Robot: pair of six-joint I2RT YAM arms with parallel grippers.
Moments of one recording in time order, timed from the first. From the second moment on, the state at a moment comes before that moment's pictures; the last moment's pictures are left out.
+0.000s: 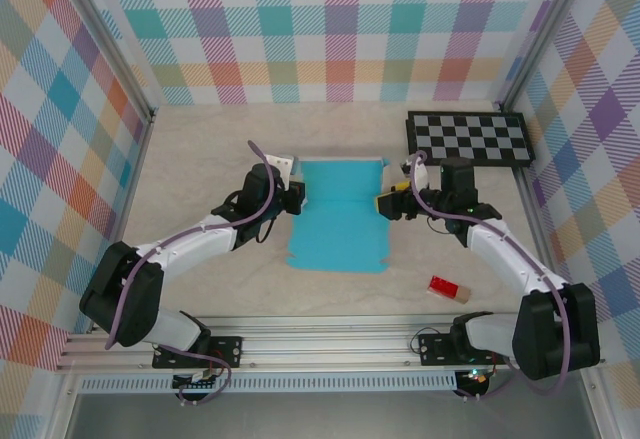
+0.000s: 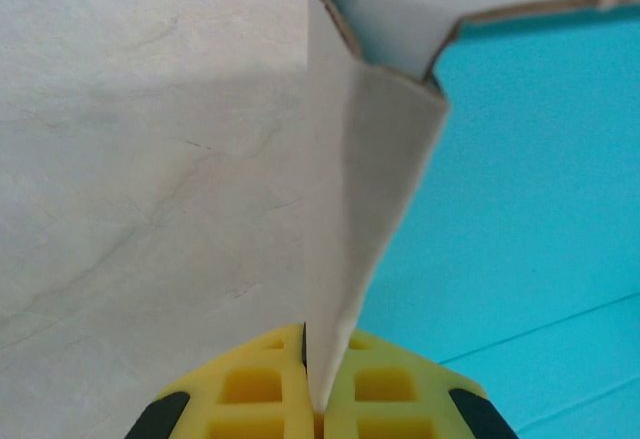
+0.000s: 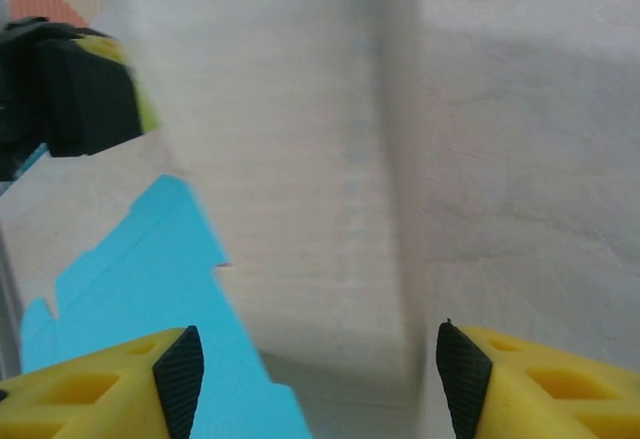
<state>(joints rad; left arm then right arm) -0.57 1.44 0.83 0.09 0.00 -0.31 0.22 1.21 0.75 -0.17 -0.72 0.01</state>
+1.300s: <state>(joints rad) -0.56 1.44 0.83 0.11 0.09 -0.32 0.22 1.19 0.84 -0.29 -0.84 -0.10</state>
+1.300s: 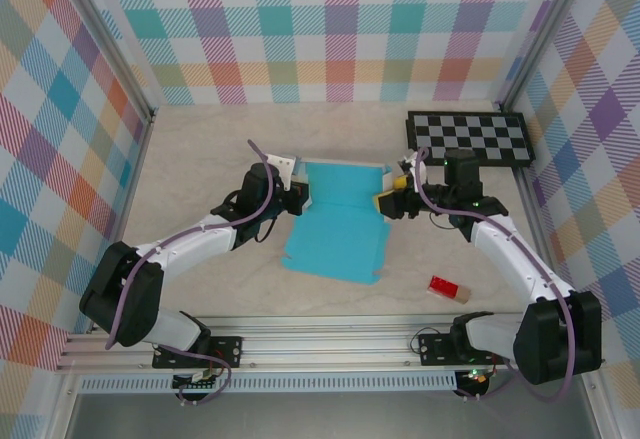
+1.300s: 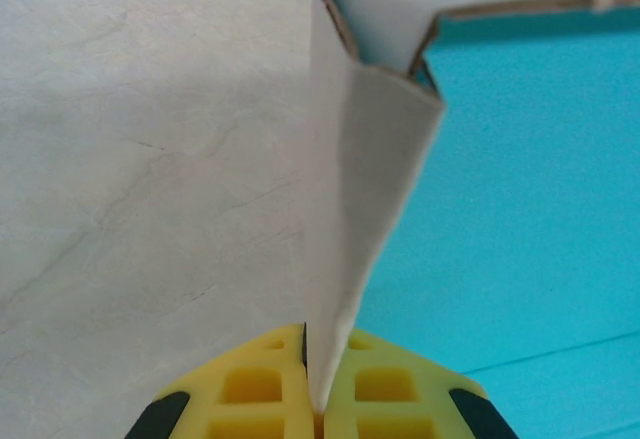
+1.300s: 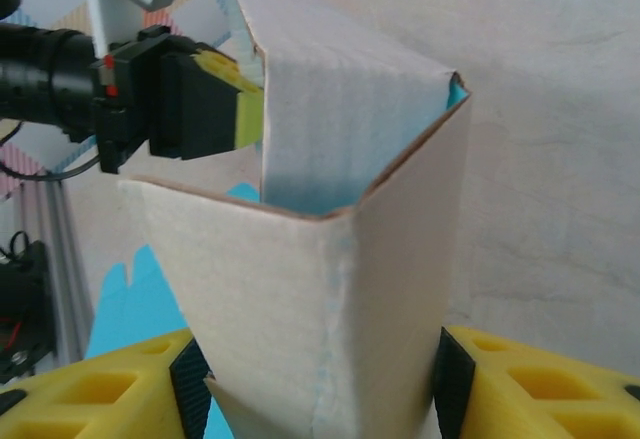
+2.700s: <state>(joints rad) -0.51 1.45 0.83 0.10 0.12 -0.33 0.12 1.30 0.97 -0.45 -0.79 -0.18</state>
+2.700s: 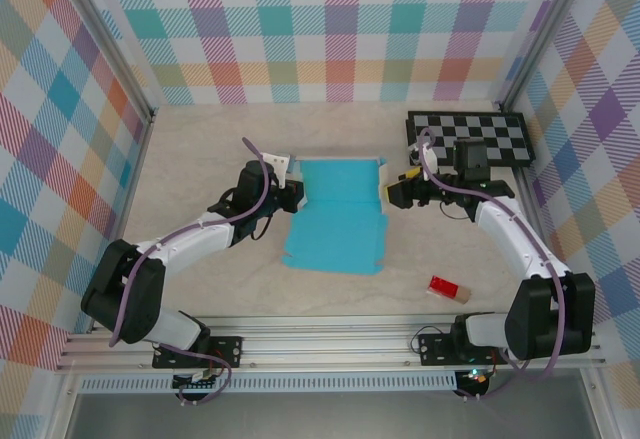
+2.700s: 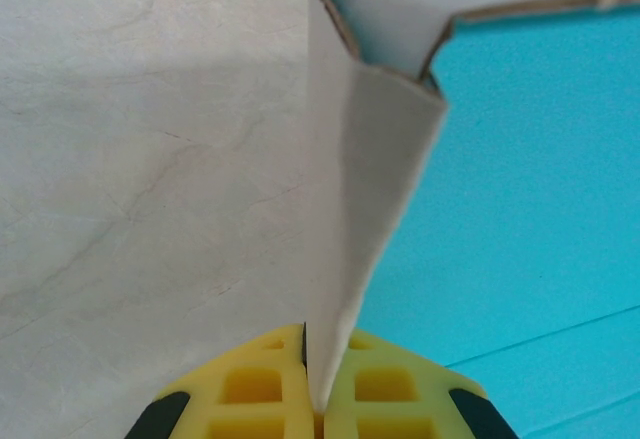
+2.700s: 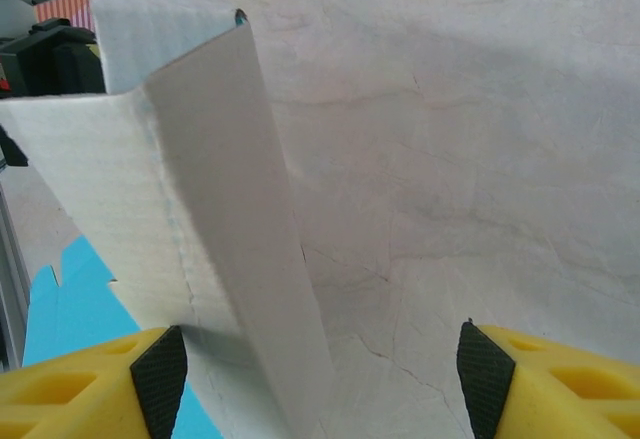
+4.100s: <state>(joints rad) -0.55 1.48 0.88 0.02 -0.03 -0.42 0.53 1.42 0.96 -0.20 0.08 -0.04</state>
